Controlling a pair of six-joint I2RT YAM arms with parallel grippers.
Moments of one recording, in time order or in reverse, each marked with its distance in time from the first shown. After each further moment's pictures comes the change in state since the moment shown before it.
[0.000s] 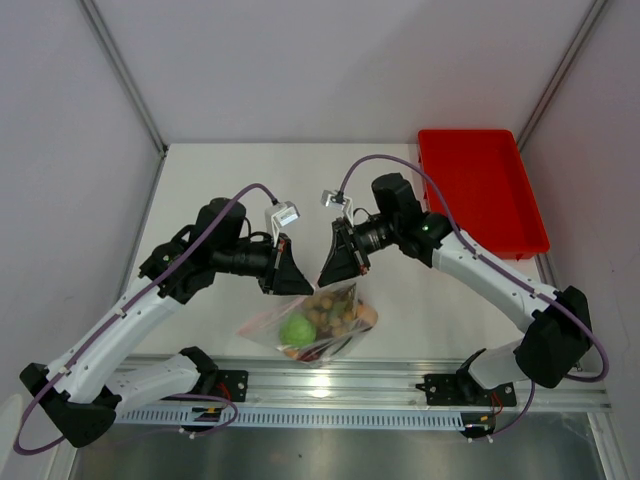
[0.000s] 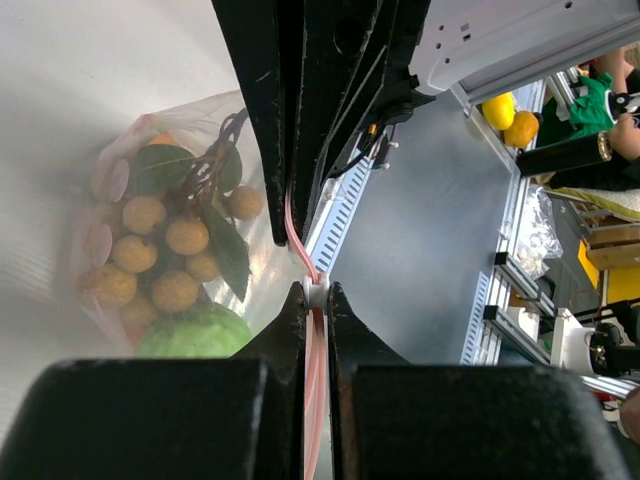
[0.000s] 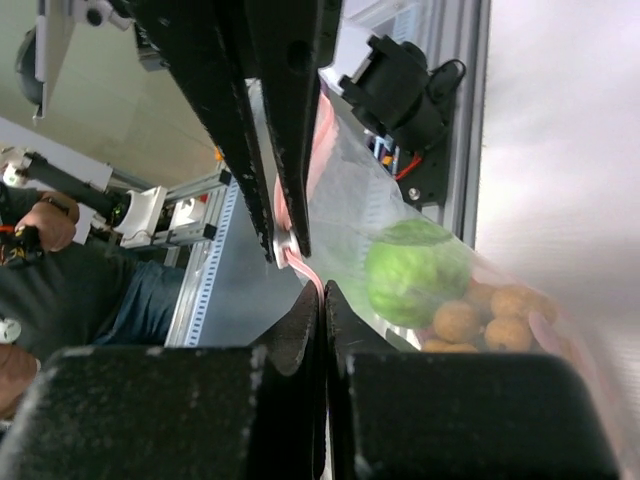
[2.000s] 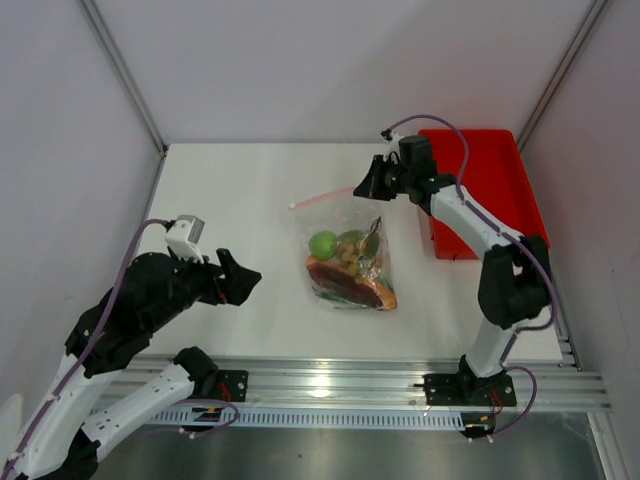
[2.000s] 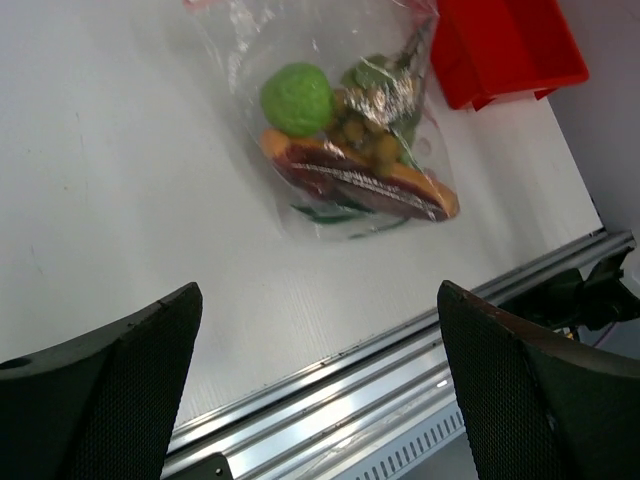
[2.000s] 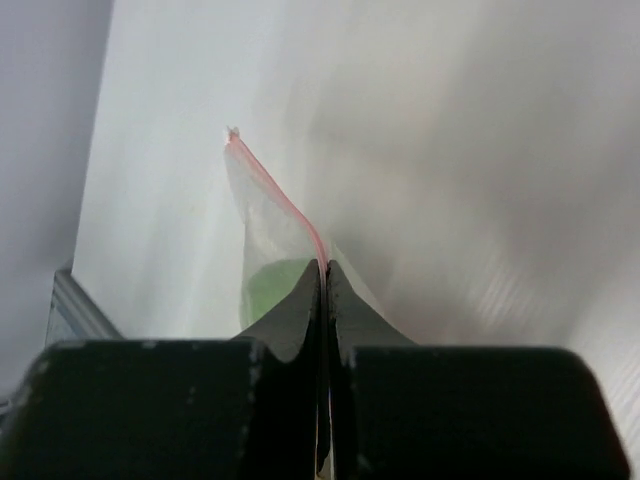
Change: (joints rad) left arm 0.000 -0.420 -0.083 -0.188 -0.847 -0.137; right arm -0.314 0.289 0.171 0.072 0.791 0.259
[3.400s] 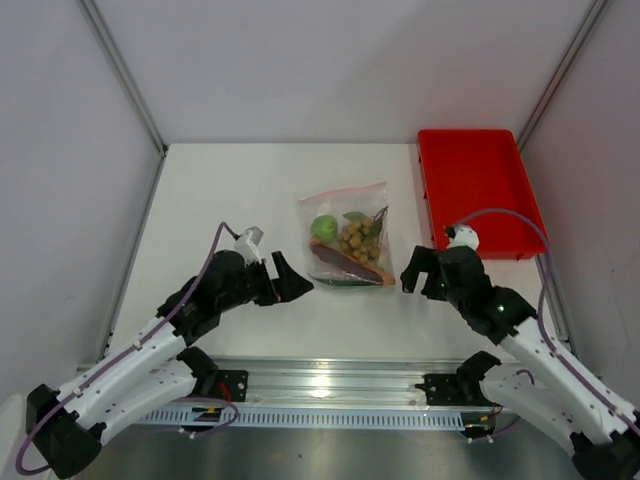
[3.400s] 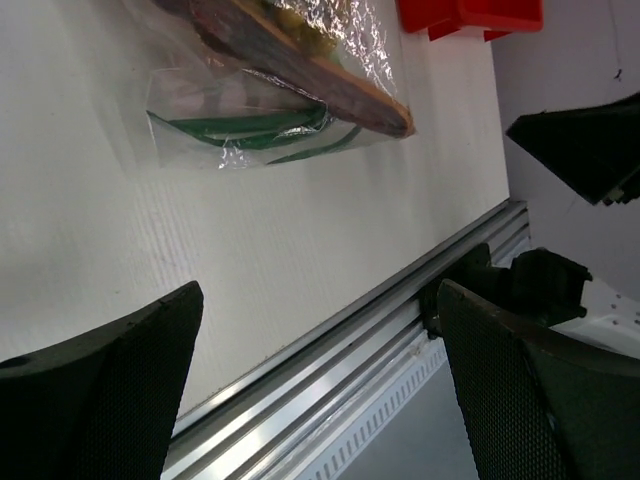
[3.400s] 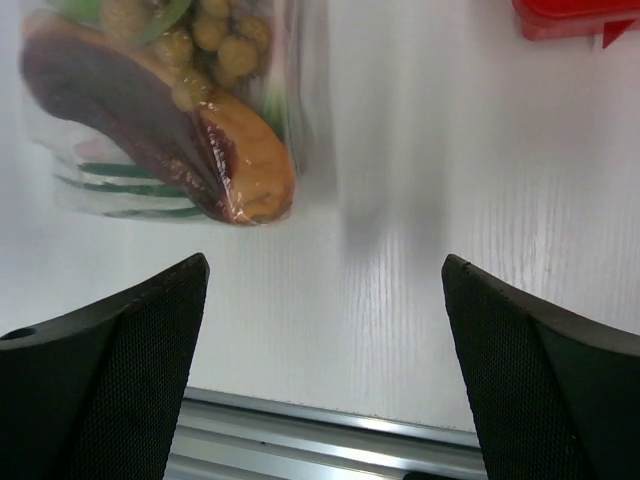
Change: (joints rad) left arm 0.000 0.170 -0.470 0.565 0.271 -0.310; right arm 0.232 -0.888 -0.663 -0.394 0.715 0.140
